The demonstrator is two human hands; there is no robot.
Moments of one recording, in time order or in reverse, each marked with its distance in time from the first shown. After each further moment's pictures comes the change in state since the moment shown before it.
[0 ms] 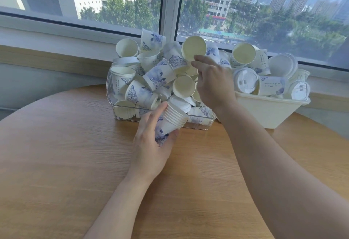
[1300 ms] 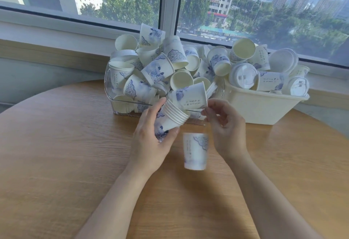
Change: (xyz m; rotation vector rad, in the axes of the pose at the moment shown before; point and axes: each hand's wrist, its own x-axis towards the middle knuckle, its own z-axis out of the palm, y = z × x) left_hand -0.004 0.004 0.000 -0.007 -0.043 -0.028; right_hand -0.130 0.003 -0.005 0.907 0.102 0.359
